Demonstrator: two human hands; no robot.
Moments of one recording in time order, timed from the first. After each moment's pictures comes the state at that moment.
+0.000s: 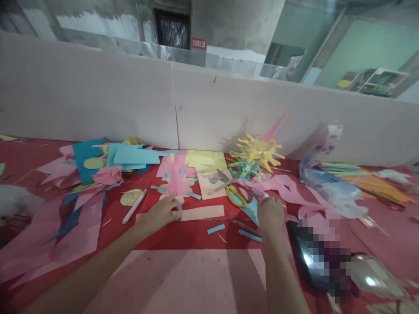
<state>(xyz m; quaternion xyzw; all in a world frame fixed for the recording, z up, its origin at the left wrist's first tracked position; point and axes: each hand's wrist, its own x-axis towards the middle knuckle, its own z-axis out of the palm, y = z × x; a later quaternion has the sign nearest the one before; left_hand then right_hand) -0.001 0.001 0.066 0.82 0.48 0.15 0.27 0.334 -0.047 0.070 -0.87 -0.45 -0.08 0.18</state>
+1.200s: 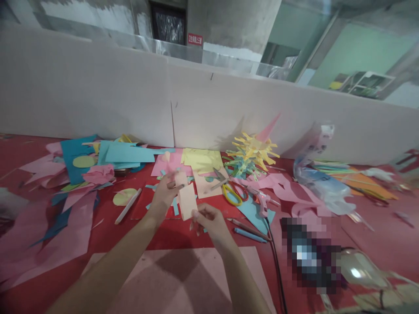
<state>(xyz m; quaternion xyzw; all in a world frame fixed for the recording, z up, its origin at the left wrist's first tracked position) 0.050 0.018 0.088 0.45 0.47 0.52 0.54 0.193 -0.072 0.082 -0.45 -0.46 0.58 0.50</state>
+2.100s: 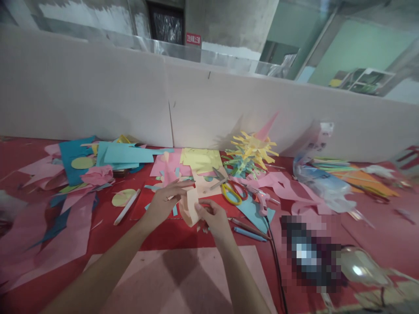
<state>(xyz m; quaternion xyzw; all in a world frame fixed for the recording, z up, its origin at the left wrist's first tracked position) 0.034 0.000 0.102 0.76 0.30 0.45 0.36 0.195 -0.065 0.080 -0.55 -0.40 0.54 0.50</state>
